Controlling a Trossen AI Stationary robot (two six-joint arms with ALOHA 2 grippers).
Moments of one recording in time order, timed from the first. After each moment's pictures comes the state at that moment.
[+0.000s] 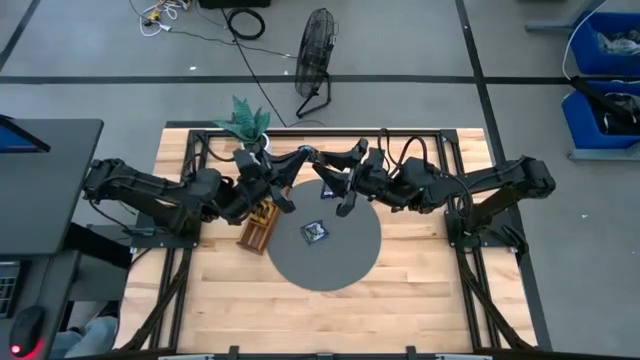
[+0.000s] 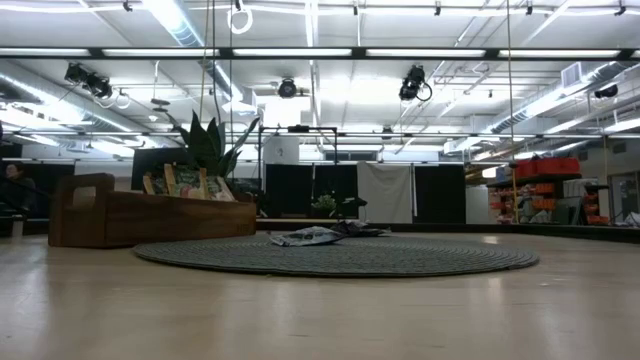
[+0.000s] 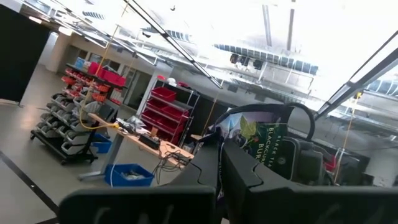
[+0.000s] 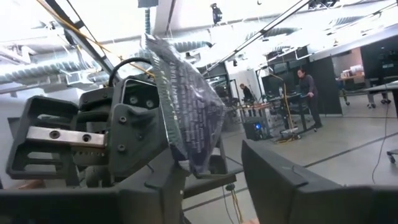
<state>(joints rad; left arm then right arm) -0.24 1.34 1.13 0.72 -0.75 -0.12 0.13 1.47 1.20 0.63 0.40 0.10</state>
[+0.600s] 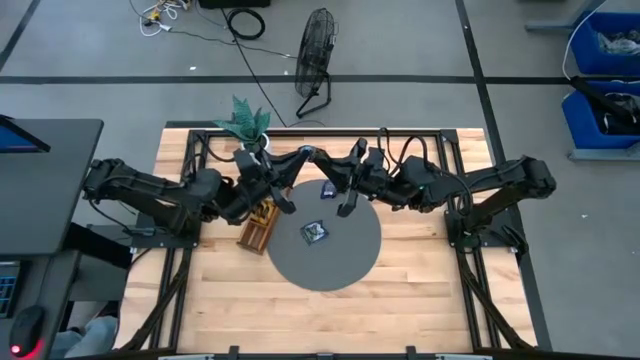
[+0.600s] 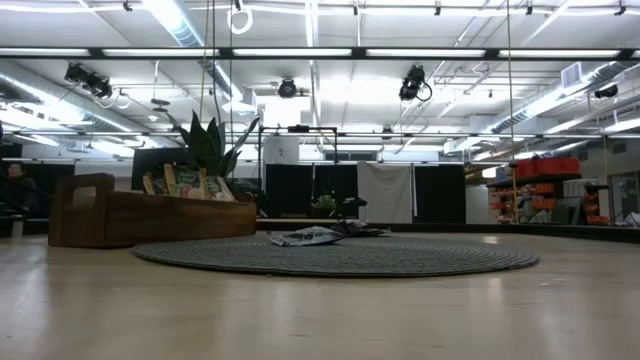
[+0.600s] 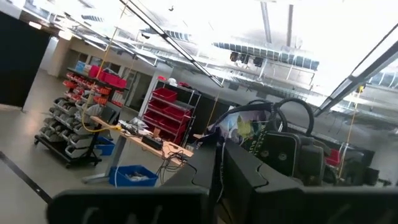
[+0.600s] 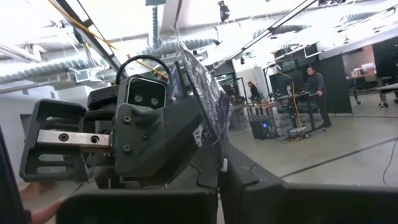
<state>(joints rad) -0.24 1.33 1.13 0.71 -0.75 -0.09 0.12 1.46 1.20 0.62 0.36 0.11</state>
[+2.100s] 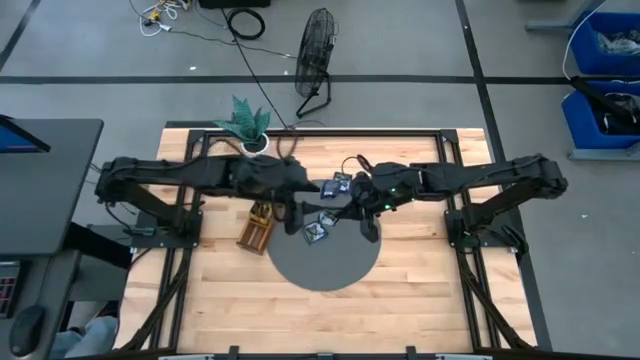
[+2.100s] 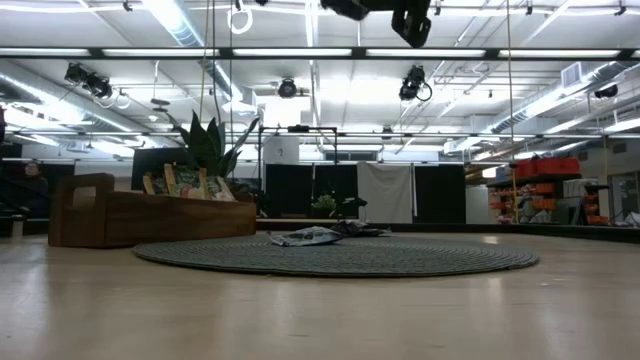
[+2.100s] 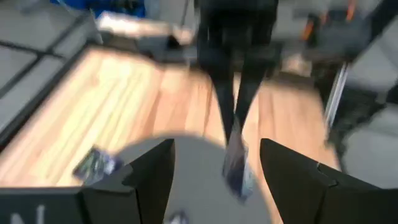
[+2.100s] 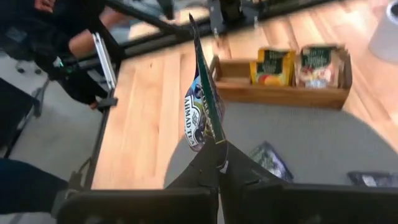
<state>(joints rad) -0.08 1.45 1.50 -0.55 -0.13 -0.24 0.06 1.36 1.20 -0.40 -0.12 0.28</state>
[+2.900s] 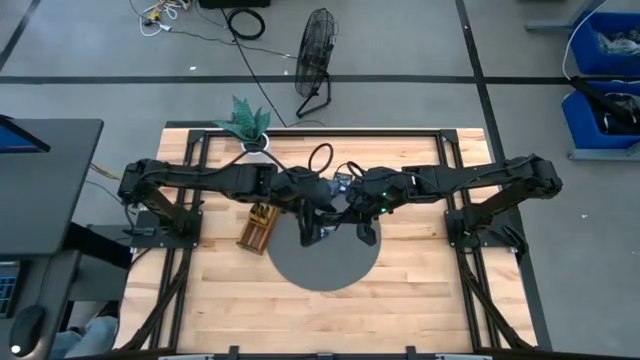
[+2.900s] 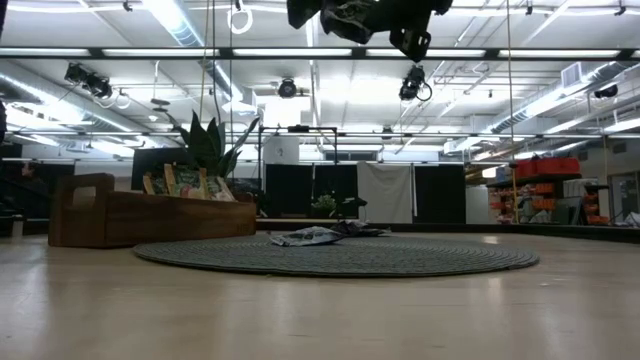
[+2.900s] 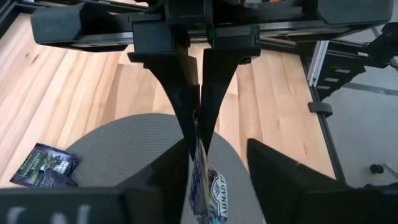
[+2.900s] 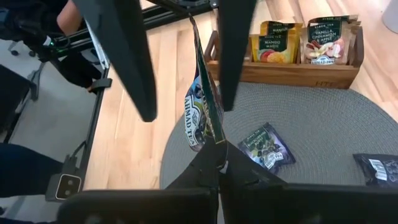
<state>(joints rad) -0.07 1.64 1.57 -0.55 0.02 -0.19 0.06 1.41 1.20 -0.45 -0.15 0.28</state>
